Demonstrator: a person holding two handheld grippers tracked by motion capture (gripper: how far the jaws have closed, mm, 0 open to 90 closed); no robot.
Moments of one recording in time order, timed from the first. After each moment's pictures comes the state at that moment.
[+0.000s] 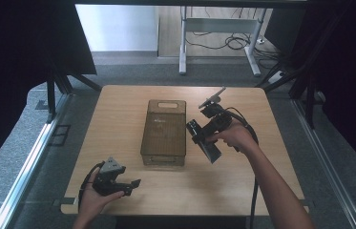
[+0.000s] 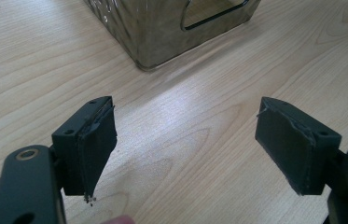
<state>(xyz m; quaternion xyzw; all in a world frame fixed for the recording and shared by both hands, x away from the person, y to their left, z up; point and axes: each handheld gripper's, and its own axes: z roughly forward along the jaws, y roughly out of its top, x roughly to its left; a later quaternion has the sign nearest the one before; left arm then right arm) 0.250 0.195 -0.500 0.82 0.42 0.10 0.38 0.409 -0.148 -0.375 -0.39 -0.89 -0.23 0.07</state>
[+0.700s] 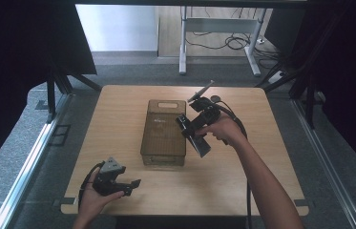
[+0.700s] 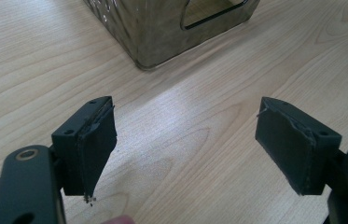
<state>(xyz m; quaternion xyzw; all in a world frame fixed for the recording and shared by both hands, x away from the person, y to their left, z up) 0.250 0.195 -0.500 0.82 0.42 0.10 0.38 0.426 -0.118 -0.369 -0.38 -0.89 -0.24 0.08</state>
